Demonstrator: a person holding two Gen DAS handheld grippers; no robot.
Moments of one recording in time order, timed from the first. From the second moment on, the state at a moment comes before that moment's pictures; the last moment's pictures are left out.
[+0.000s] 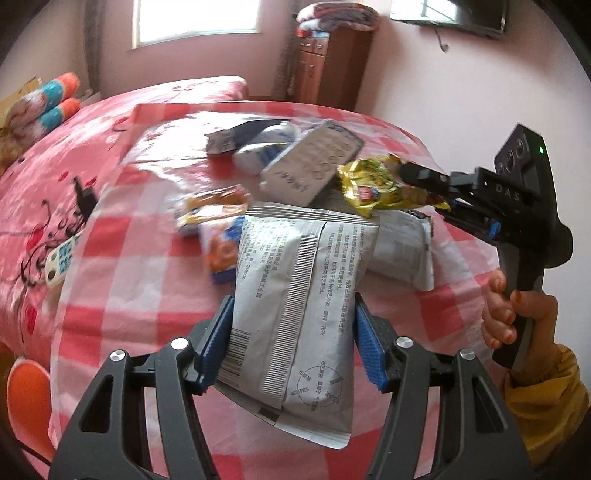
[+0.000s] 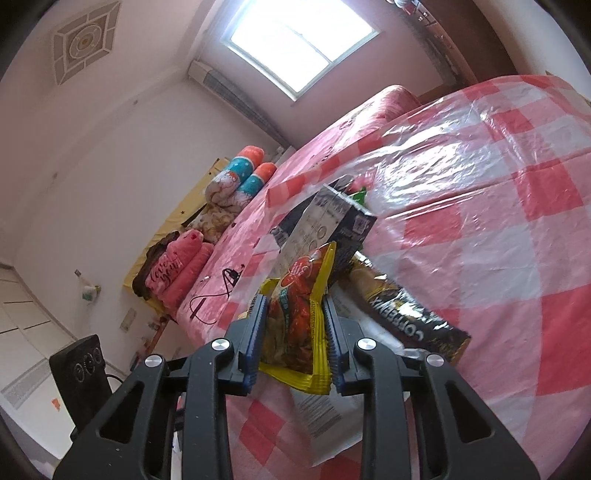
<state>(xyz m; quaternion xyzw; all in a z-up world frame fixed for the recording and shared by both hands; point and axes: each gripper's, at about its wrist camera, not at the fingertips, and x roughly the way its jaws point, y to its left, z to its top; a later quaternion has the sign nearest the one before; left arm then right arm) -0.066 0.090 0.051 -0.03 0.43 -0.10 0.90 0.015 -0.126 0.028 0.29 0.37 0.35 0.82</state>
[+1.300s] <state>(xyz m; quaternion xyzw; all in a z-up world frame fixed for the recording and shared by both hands) -0.197 0.370 0.009 -0.27 0.36 0.17 0.88 -0.073 0.200 0.071 0.05 0.44 0.56 0.70</state>
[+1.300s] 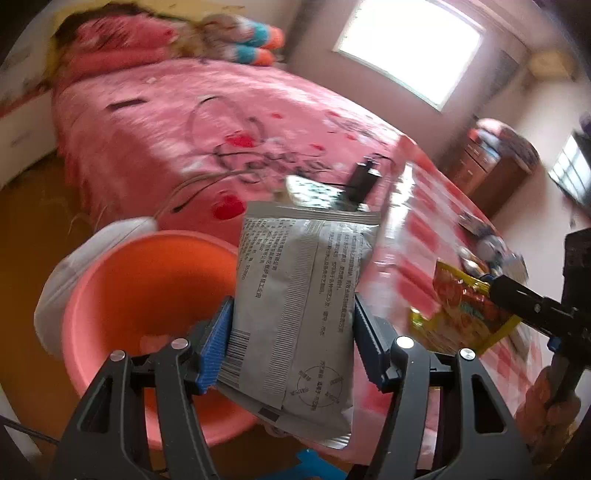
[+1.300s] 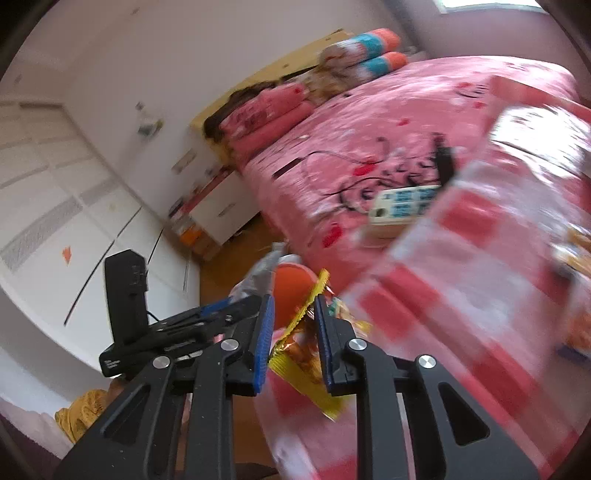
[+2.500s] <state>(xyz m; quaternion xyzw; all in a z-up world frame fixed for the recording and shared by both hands) -0.222 0.411 -0.029 -0.32 0.35 0.20 0.86 -0.098 0.259 0.042 -0.05 0.44 0.55 0.71</state>
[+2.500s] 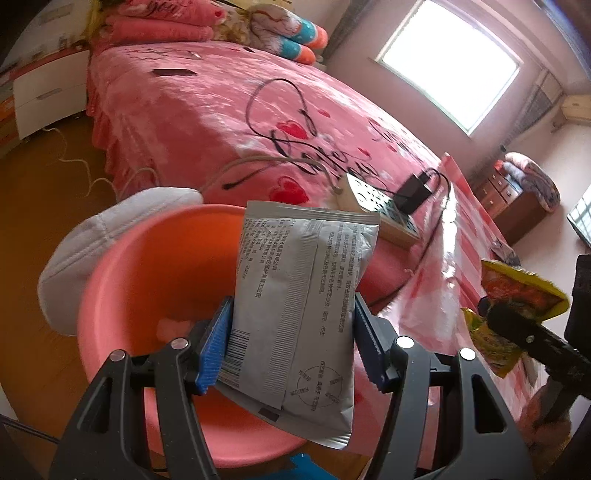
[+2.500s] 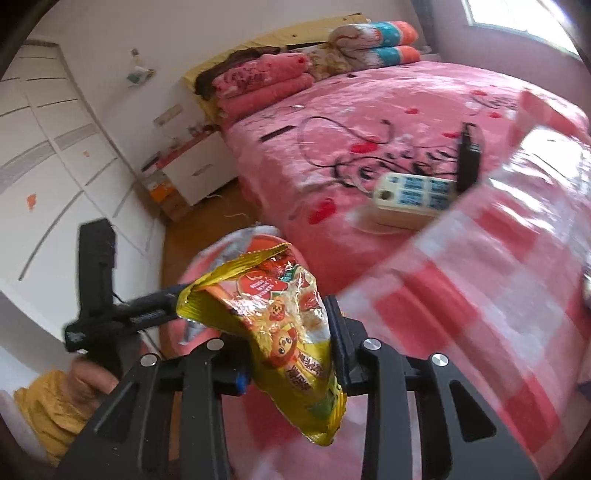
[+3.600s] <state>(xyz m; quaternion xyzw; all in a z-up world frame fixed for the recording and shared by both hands) -0.223 0.387 0.026 -0.27 0.26 0.21 0.90 -0.087 0.173 0.058 0.04 0.38 0.49 0.79</state>
